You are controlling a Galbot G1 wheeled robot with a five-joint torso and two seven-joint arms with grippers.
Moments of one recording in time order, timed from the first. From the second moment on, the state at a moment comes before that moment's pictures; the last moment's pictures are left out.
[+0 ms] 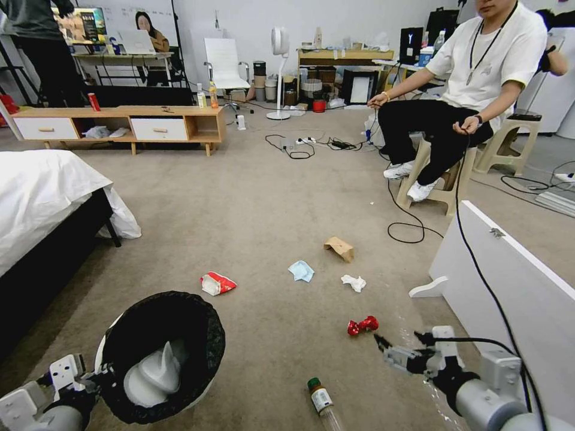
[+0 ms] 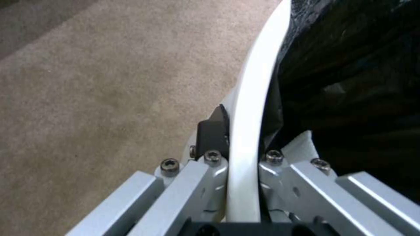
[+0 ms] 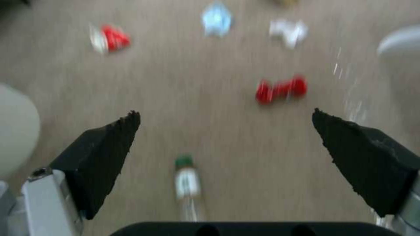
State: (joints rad) left arm 1.60 -1.44 -1.00 -2.24 -0.75 0.74 -0.26; right arm -1.60 0.94 0.59 2.33 0.93 -0.73 0.31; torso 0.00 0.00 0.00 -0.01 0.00
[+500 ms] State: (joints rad) left arm 1.59 -1.44 -1.01 -2.22 -0.73 0.74 -0.25; right arm -1.55 0.88 0.41 2.14 0.88 -0.74 0.38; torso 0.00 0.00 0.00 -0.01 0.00
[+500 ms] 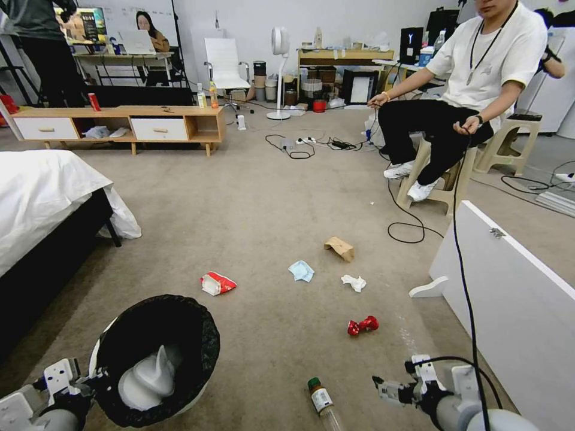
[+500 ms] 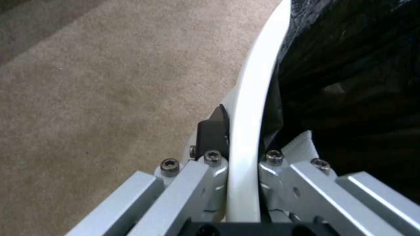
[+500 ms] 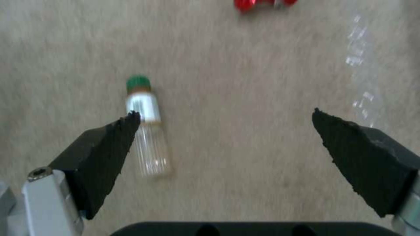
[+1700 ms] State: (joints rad) left arm 1.59 -1.47 -1.02 -2.22 -0.70 0.74 -0.24; right arm -1.27 0.91 0.07 1.85 0.91 -0.72 0.34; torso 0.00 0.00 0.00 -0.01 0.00
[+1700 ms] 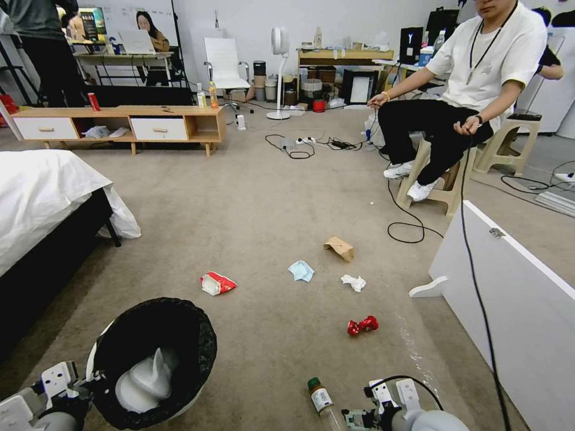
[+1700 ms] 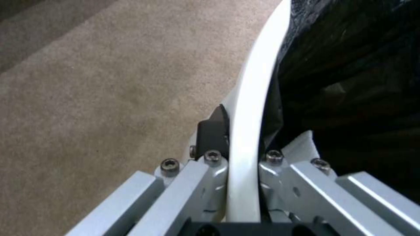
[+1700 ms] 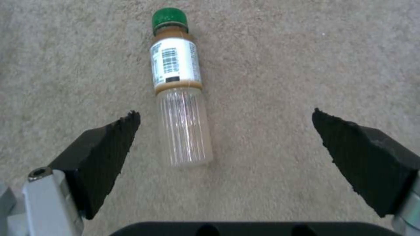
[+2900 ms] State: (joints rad) left arm 1.57 -1.44 -1.02 -2.18 -0.69 0.74 -0.24; right arm -1.03 1.06 -0.17 1.52 0.90 -0.66 0.33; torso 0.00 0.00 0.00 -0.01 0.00
